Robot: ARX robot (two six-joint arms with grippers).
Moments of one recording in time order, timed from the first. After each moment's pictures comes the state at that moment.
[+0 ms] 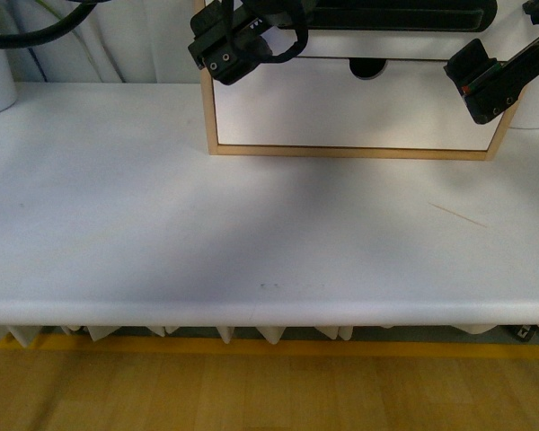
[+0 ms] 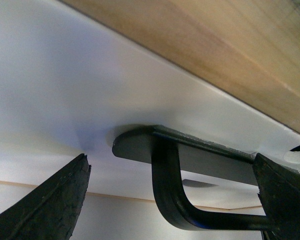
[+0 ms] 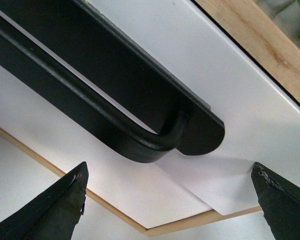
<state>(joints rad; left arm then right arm) -0.52 1.99 1.49 0.18 -0.27 -0.70 0.10 1.81 1.06 0.51 -0.07 -0.63</state>
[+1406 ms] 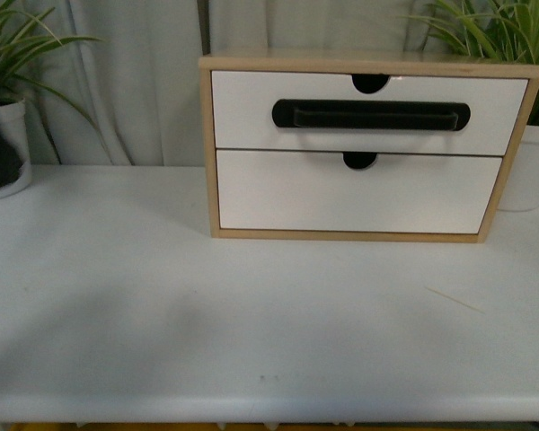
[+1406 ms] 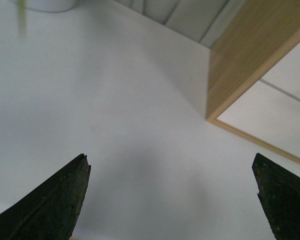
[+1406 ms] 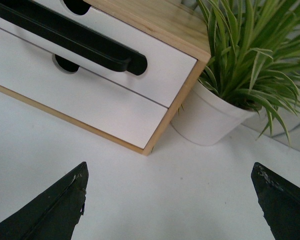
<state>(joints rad) -0.37 1.00 0.49 0.15 -0.47 -0.54 -0.03 0.79 0.41 0.25 -0.14 -0.38</state>
